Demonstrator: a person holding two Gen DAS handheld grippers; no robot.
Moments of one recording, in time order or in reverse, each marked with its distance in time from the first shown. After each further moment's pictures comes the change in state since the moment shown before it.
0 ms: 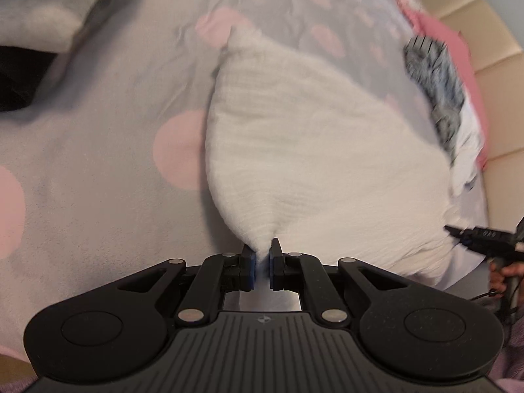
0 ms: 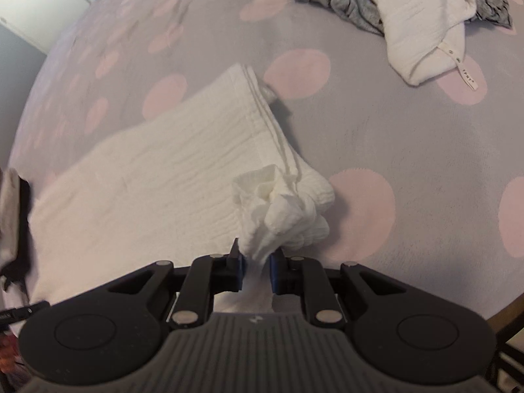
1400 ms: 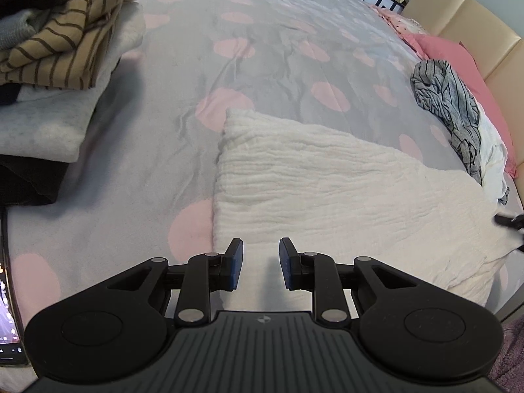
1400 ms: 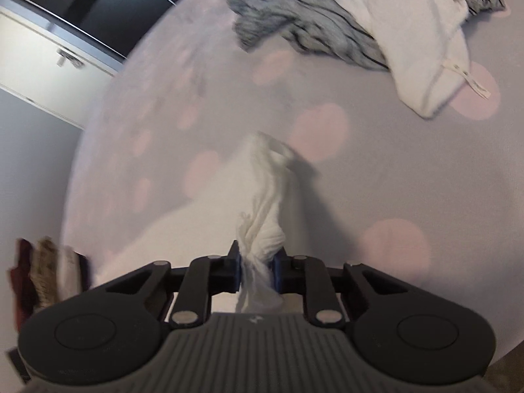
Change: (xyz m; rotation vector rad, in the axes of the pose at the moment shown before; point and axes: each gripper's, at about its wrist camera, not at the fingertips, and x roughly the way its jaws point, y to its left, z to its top) left arm -0.022 -0.027 0.014 0.094 -0.261 0.151; right arm -0.031 -0.011 0.027 0.216 -0.207 0.271
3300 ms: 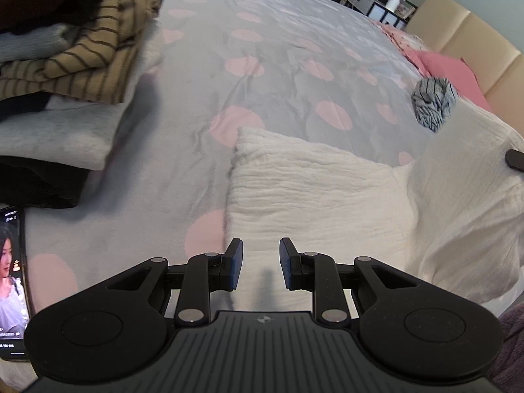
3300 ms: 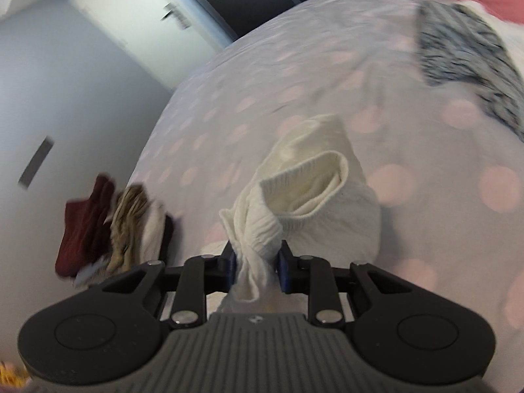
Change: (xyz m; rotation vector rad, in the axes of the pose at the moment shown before) left arm -0.022 0.012 0.002 -0.030 -0.056 -0.005; right arm 0.006 0.187 -0.058 -0.372 0.034 0.170
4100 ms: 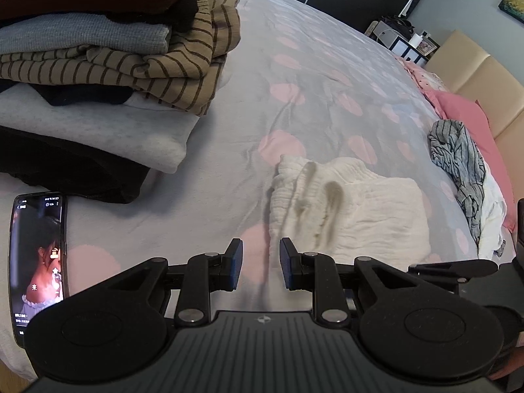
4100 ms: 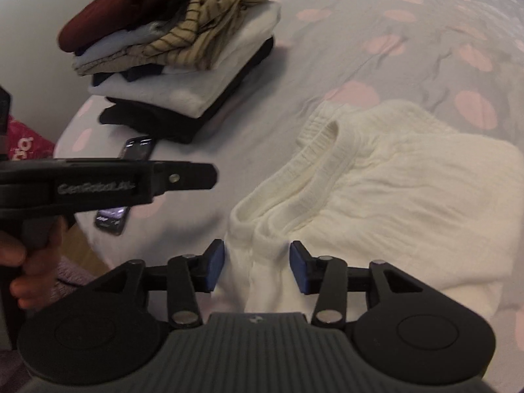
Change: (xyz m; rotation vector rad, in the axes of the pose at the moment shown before) left arm -0.023 0.041 -0.002 -0.089 -0.058 0.003; right arm 0.163 0.134 -0.123 -0.529 0.428 0.023
